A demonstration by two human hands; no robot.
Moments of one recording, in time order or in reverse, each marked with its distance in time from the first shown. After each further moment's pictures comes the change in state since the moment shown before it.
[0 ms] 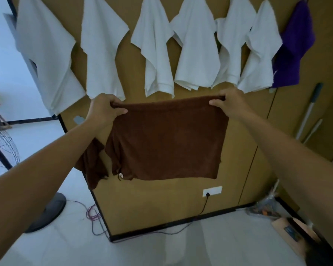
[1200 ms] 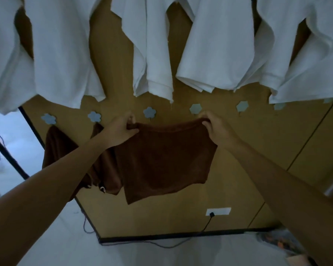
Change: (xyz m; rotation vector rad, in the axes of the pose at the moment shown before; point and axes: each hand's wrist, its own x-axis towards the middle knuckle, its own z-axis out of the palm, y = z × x) left_hand 0.106 -0.054 0.187 0.004 -0.276 -0.020; right_hand 0.146 0.159 0.176 0.240 -0.170 -0.288
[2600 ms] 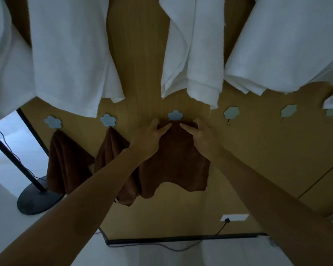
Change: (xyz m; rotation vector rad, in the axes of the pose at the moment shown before) left_hand 0.060 -0.097 0.059 0.446 0.080 0.336; right_hand 0.081 0.003 0.157 -0.417 0.138 -0.310
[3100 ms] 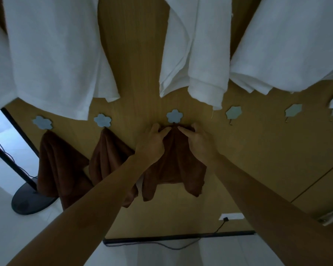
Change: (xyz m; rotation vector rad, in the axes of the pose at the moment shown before) left_hand 0.009 0.006 0.044 -0.179 0.042 -0.163; right_hand -0.008 0.002 0.032 0.076 -0.017 0.083
